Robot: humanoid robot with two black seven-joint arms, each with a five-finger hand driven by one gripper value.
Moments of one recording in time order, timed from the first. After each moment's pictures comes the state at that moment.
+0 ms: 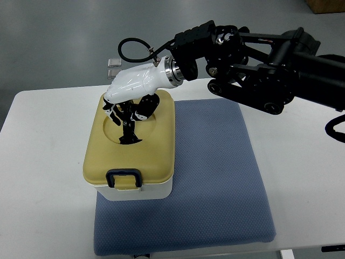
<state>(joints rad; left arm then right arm) 0.03 0.00 -0.02 -0.13 0.02 -0.09 0.04 1.44 -0.13 0.21 1.05 -1.71 0.39 0.45</state>
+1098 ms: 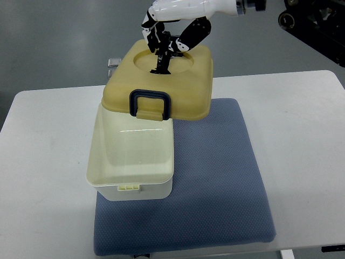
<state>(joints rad) 0.03 0.00 -0.02 -0.13 0.02 -0.09 0.04 1.45 -0.45 0.42 1.07 -1.70 0.39 0.59</state>
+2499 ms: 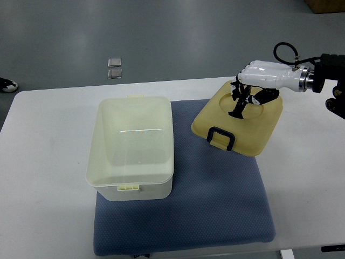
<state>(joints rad) 0.03 0.00 -0.02 -0.13 0.02 -0.09 0.04 1.07 -0.60 0.21 0.92 -1.71 -0.03 0.61</state>
